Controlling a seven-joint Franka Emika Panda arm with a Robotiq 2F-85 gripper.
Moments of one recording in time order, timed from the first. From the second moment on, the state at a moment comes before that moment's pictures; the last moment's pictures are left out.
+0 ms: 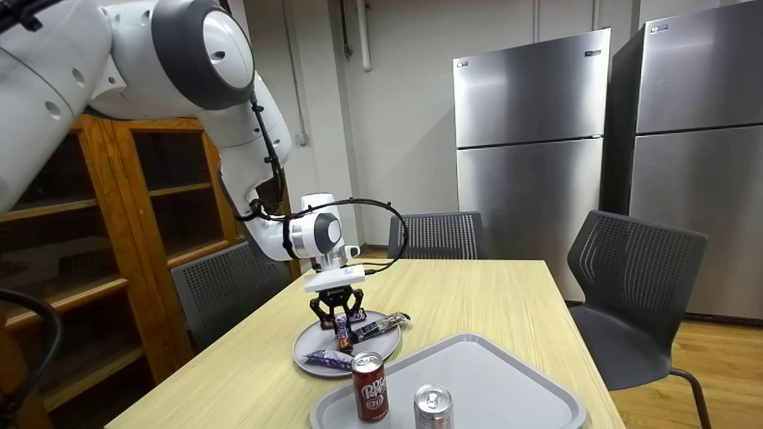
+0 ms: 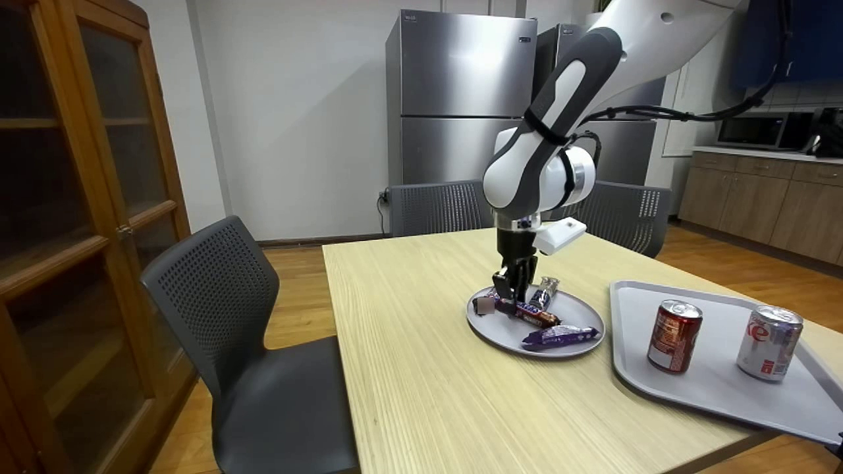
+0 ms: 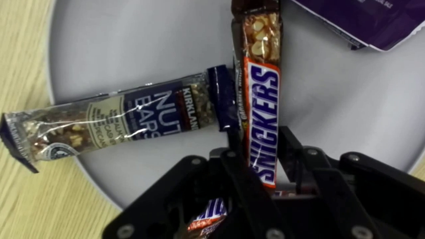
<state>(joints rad) 0.02 0.73 0.03 -1.83 -0.17 2.54 -0.38</state>
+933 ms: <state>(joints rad) 0.02 0.63 0.02 -1.84 -0.18 2.40 -0.36</state>
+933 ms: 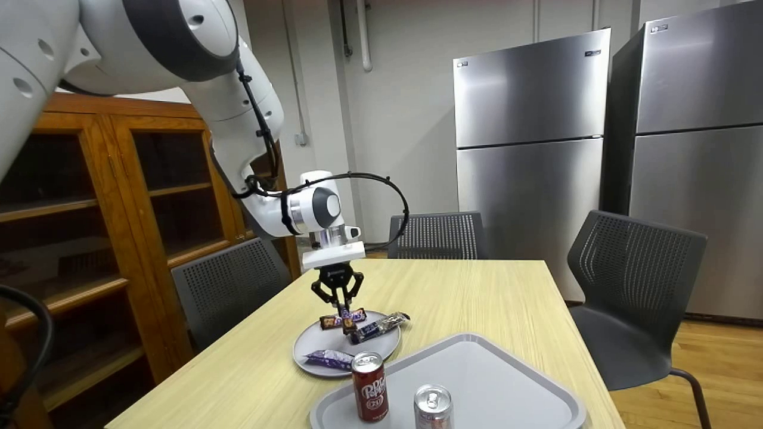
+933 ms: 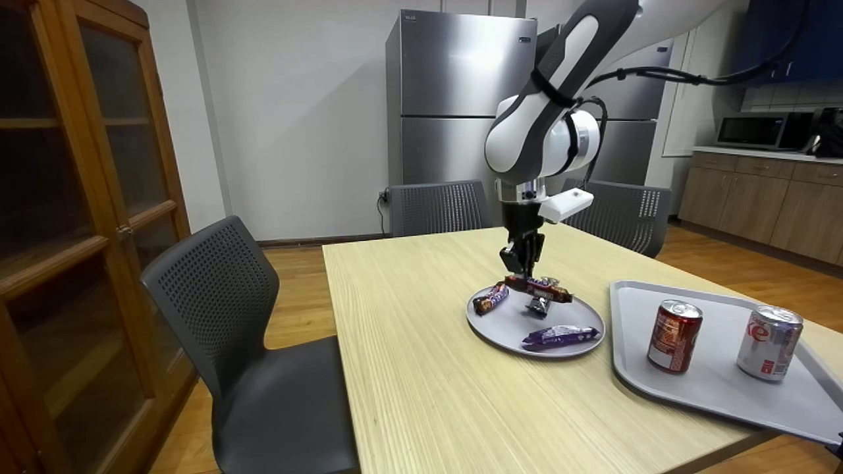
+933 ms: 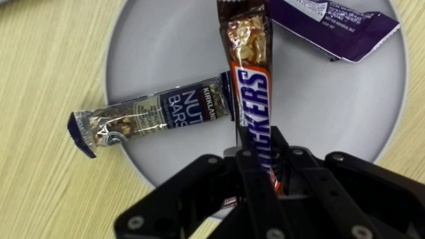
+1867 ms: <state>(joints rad) 0.10 0.46 0.07 -2.03 -0.20 2.37 -0.30</state>
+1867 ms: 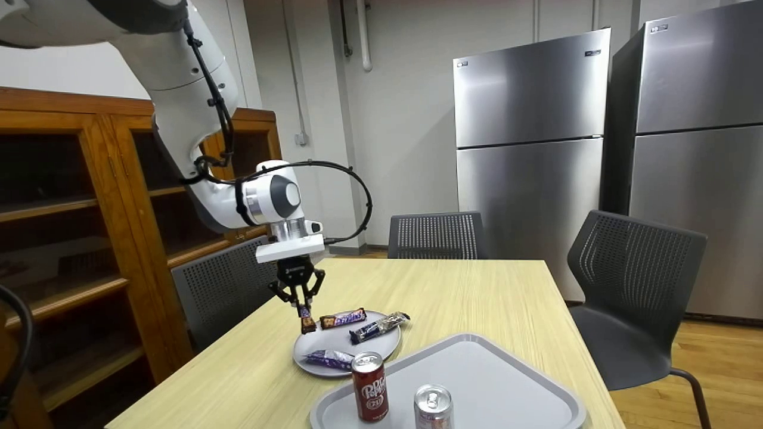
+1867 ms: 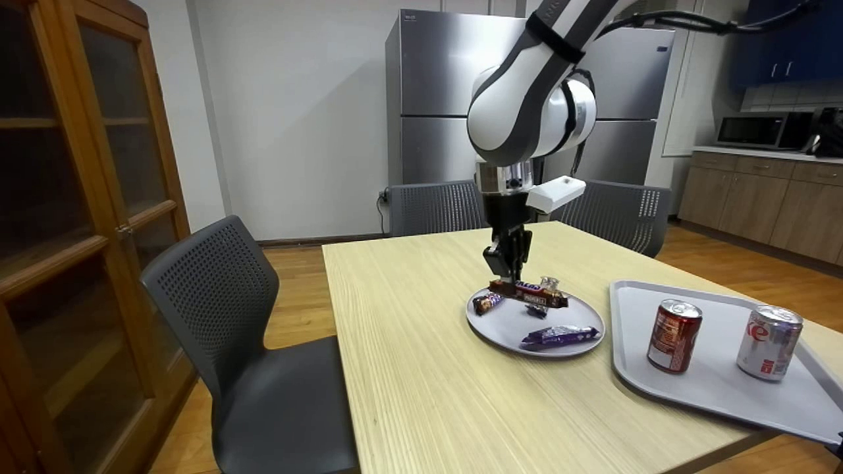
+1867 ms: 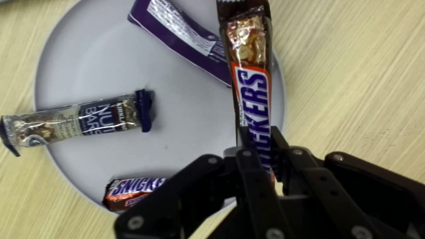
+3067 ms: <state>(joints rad) 0.26 0.45 0.22 -2.11 -0.18 2.40 -0.19</state>
